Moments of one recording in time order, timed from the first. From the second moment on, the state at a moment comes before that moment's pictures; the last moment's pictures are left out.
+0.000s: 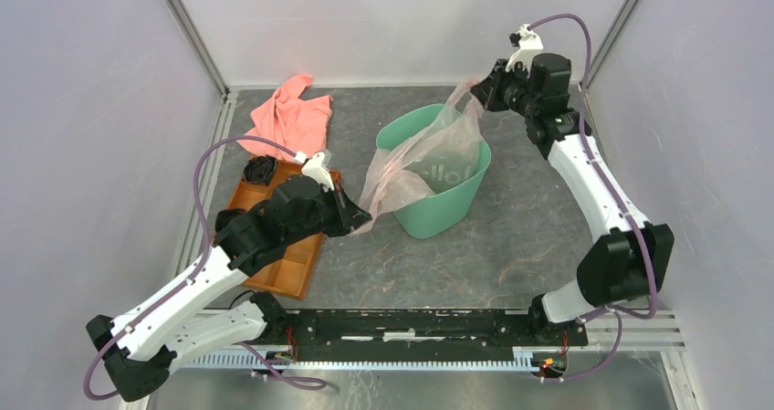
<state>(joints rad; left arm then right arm) -0.82 0.83 0.92 -0.57 0.00 -0.86 0.17 1.48 1.40 -0.17 -0.33 0.25</state>
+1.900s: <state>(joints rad) -0.40 0.98 0.96 -0.45 0.59 -0.66 0.69 1.19 1.05 -0.16 0.08 0.96</state>
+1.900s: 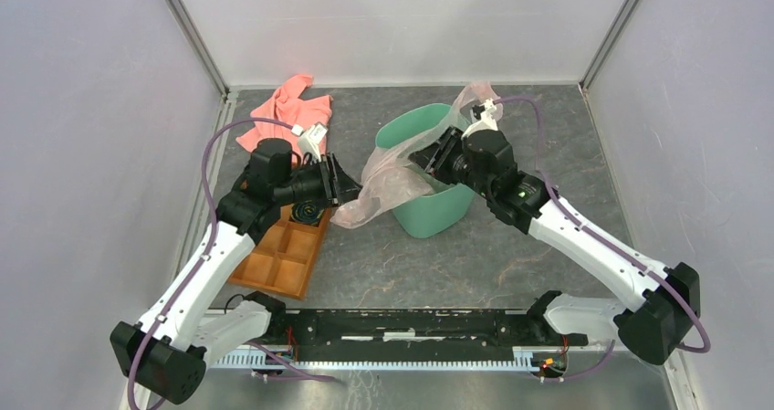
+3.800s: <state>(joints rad) -0.39 1.10 1.08 -0.38 0.43 -0.60 0.71 0.56 1.20 -0.73 0.18 0.01</state>
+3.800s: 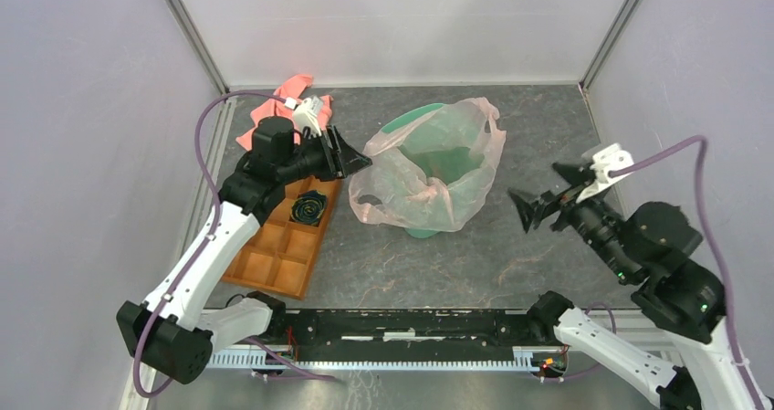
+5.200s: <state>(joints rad) -0.39 0.89 0.87 -0.45 0.39 -0.63 0.61 1.31 1.78 -0.56 0.22 -0.44</state>
